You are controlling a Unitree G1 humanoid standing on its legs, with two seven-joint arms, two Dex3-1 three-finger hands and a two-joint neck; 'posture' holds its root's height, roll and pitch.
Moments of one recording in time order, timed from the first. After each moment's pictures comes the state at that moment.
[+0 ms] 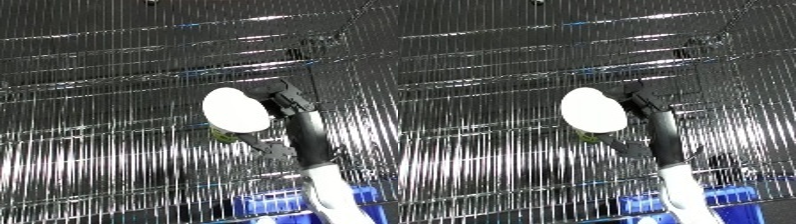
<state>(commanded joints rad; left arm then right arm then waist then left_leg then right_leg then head) -0.26 0.40 -0.28 0.21 -0.83 -0.24 -0.02 -0.76 -0.52 0.26 0.19 0.25 -0.25 -0.29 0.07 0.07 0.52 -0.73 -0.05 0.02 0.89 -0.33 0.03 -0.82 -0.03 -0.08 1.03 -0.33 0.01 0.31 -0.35</state>
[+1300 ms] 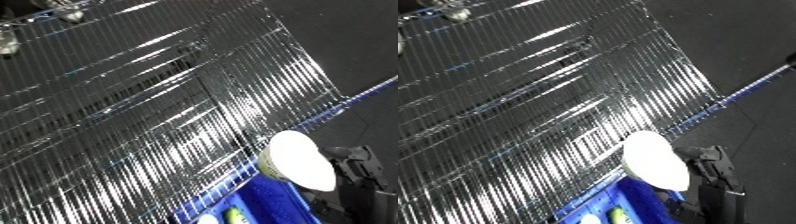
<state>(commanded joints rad) -0.12 0.38 -0.09 0.22 -0.85 -0.32 -0.03 -0.06 -0.51 -0.15 -0.08 0.31 -0.63 -0.51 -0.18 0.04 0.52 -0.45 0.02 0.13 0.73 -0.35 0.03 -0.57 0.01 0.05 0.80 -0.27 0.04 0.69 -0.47</state>
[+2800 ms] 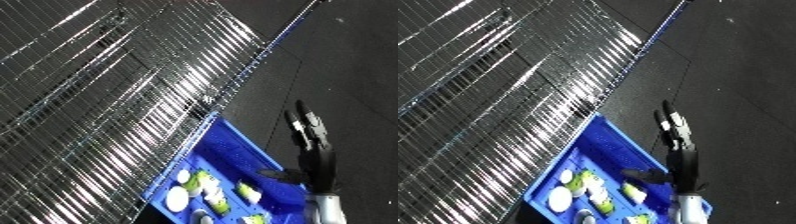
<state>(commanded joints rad) -0.11 0.33 -0.12 0.28 -0.91 -0.37 -0.05 0.04 -0.53 -0.19 0.14 0.39 -0.70 -0.47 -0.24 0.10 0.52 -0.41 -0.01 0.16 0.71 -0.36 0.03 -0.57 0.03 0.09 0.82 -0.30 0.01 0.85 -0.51</state>
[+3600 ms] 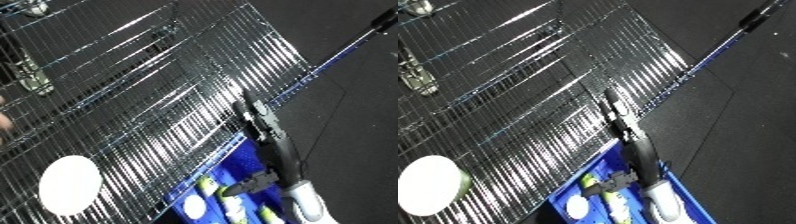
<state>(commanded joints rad) -0.16 0.35 -0.17 0.29 -0.84 -0.30 -0.04 -0.20 -0.54 0.04 -0.09 0.43 -0.34 -0.14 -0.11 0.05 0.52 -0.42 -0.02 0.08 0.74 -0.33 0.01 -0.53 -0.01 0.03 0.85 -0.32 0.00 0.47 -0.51</state>
